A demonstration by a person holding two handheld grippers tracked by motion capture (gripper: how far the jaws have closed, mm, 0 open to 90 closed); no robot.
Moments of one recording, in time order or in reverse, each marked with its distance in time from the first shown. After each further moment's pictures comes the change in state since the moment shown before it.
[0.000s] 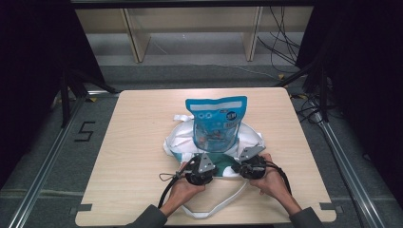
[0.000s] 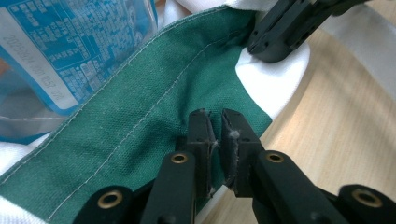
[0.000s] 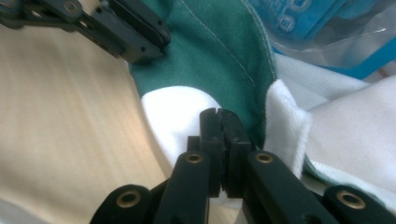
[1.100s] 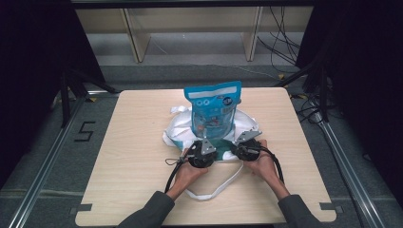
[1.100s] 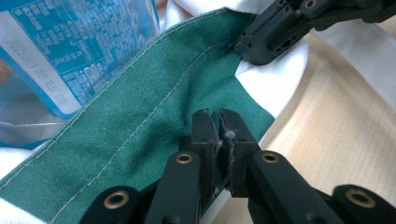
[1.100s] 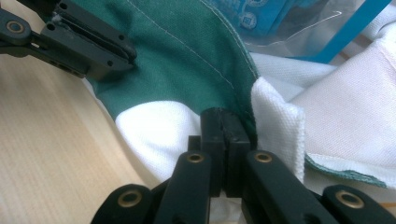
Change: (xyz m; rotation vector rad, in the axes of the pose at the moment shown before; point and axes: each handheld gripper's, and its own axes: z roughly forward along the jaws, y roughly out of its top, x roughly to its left) left arm 0.040 0.019 0.031 -0.009 0.059 -0.034; right arm -0.046 0.019 0.033 -0.073 -0.105 0.086
